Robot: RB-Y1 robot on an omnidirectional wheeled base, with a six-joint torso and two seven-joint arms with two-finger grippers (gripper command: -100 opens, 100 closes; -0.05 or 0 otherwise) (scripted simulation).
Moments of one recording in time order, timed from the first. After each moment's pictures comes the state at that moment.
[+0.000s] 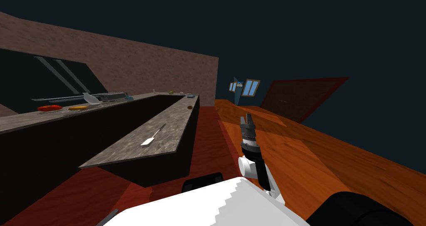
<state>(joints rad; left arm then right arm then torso) 0.96 0.98 -0.19 -1.59 0.12 -0.45 0.28 0.51 0.04 -0.06 -2.28 0.00 -0.55 0.14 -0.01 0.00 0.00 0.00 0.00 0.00</state>
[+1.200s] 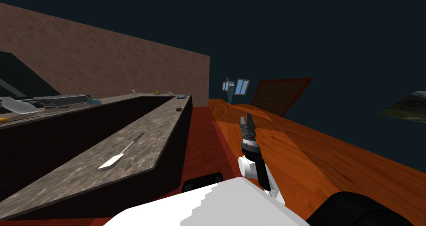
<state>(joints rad) 1.00 1.31 -0.30 -1.36 0.18 -0.45 0.28 0.51 0.04 -0.06 -2.28 0.00 -0.55 0.14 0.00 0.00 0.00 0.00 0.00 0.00</state>
